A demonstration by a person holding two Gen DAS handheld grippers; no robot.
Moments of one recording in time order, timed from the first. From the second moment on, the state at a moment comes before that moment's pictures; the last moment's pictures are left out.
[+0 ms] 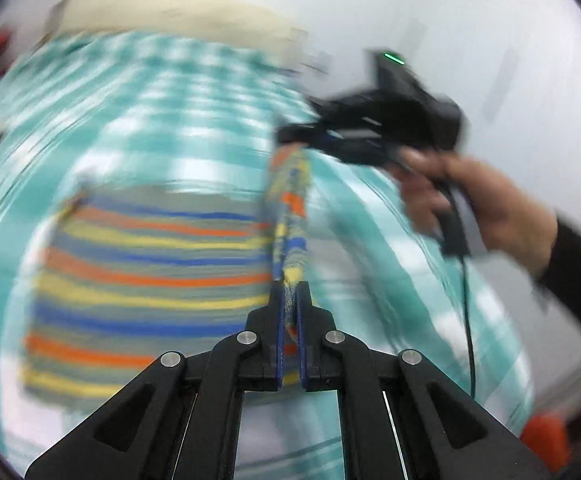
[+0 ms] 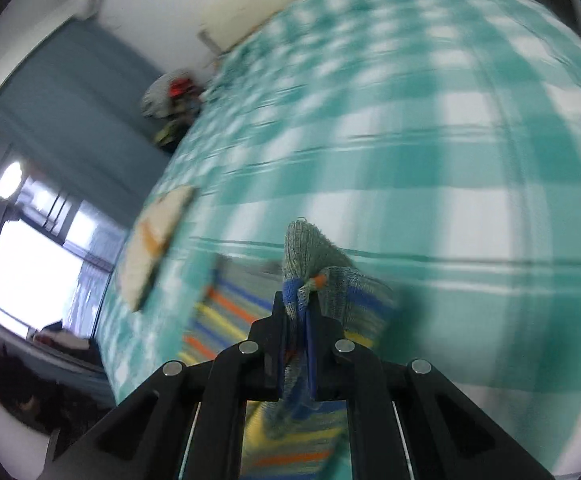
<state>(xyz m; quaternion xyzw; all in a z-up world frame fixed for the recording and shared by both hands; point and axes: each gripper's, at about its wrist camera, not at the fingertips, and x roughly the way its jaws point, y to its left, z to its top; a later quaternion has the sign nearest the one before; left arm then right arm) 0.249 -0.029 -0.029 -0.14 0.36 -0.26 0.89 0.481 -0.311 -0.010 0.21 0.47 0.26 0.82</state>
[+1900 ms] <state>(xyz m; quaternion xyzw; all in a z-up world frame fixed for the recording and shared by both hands) 0.347 0.061 -0.118 -0.06 0.49 -0.15 0.86 0.326 -0.174 -0.080 0.07 0.43 0.25 0.87</state>
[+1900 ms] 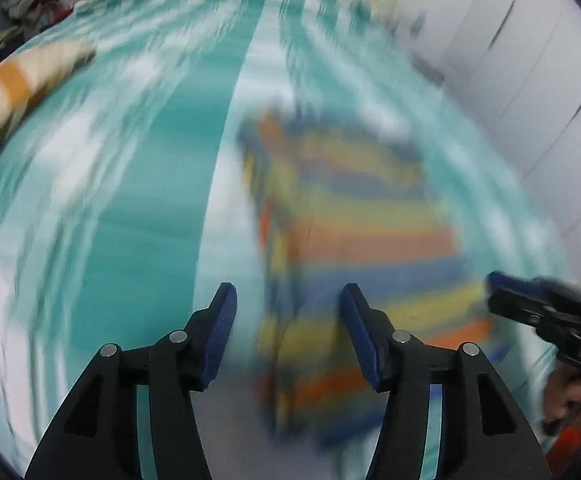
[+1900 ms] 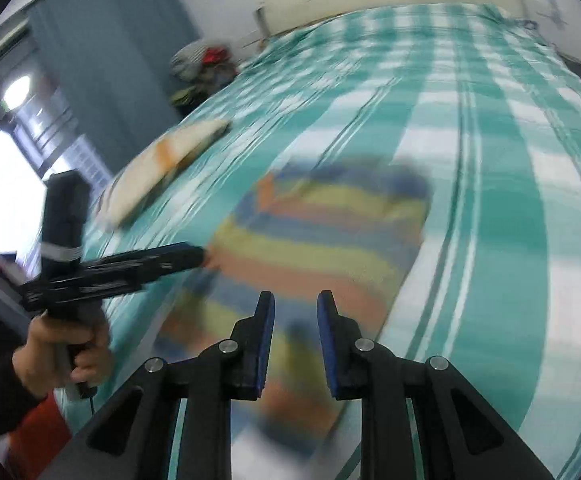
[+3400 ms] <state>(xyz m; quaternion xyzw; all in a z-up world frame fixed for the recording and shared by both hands) 0.186 0.035 -0.127 -0.02 0.52 -0.11 0.85 0.134 -0.158 -0.143 -0.04 0.47 0.02 0.88</state>
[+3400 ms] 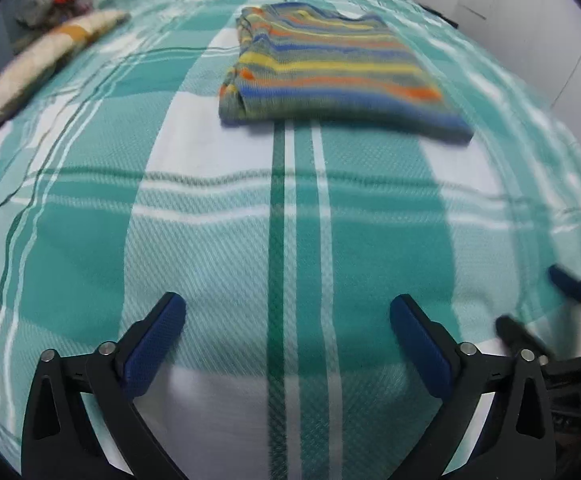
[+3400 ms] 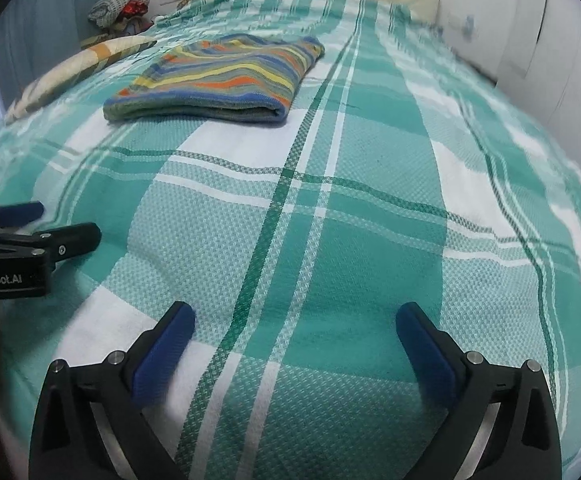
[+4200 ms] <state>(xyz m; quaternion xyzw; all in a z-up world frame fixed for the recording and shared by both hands) 0.400 0.030 -0.066 -0.11 0.48 -0.18 0.85 0.403 -0.176 -0.085 0.17 0.45 0.22 0.85</state>
